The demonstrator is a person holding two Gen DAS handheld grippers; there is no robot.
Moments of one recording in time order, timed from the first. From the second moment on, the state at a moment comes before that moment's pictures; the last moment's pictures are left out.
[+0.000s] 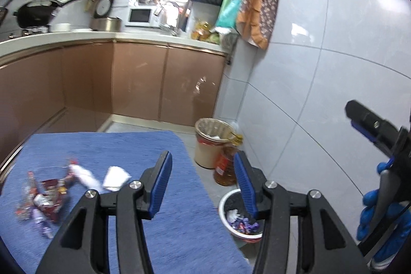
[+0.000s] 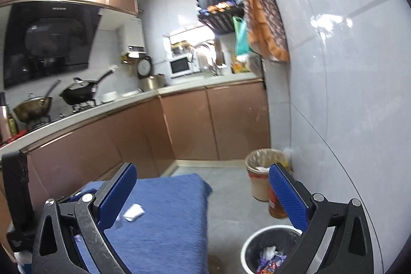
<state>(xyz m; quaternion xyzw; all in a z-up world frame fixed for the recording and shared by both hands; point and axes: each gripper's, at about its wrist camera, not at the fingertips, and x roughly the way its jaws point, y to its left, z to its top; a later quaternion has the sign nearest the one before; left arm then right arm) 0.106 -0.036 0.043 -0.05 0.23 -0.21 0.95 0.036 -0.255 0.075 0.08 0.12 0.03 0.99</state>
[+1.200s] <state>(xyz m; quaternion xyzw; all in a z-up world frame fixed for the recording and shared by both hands) 0.210 0.150 -0.120 0.02 0.40 -0.06 0.92 0.244 -0.033 -0.060 -0.03 0.34 0.30 0.89</state>
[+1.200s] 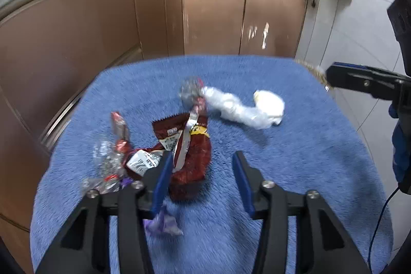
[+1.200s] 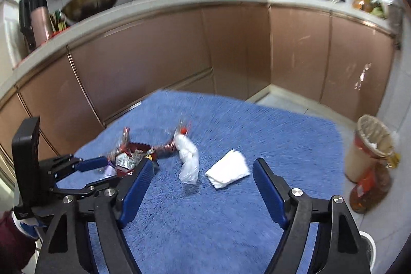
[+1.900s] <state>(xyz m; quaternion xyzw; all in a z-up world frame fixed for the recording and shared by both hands) 0.248 0.147 -0.157 0.04 0.43 -0.06 0.90 0.328 0.051 -0.151 -0.09 0.42 0.35 0.83</state>
